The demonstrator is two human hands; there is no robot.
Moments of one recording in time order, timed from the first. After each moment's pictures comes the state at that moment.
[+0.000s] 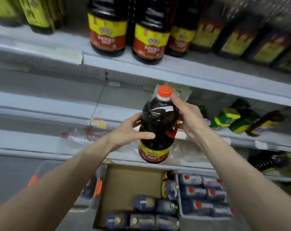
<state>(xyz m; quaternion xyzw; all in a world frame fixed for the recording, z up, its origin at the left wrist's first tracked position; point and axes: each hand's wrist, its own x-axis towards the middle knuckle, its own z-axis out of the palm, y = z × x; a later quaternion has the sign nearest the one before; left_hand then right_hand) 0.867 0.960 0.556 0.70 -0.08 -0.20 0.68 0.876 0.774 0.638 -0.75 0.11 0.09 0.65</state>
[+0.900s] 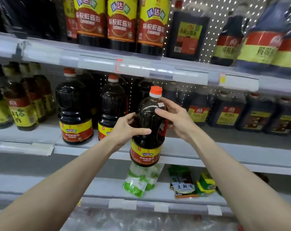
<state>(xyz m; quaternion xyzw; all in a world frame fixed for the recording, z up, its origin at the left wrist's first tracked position) 1.004 0.850 0.789 0.70 -0.11 0.01 0.70 1.012 0.667 0.837 -0.73 -0.11 0.00 0.67</state>
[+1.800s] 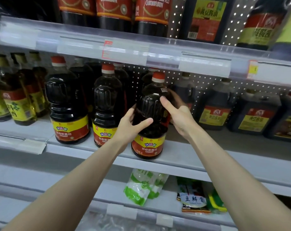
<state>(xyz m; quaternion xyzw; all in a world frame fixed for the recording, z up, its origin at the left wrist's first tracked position) 1.071 0.820 0.747 0.70 -0.07 0.10 0.71 1.112 0.656 0.795 -0.70 -0.16 -0.02 0.69</state>
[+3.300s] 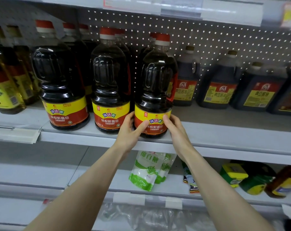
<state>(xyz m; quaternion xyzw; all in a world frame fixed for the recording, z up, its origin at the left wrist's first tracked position) 1.069 0.833 0.649 0.67 -0.05 0.08 0.74 1.072 0.675 0.664 -0.72 -0.03 0.00 0.69</state>
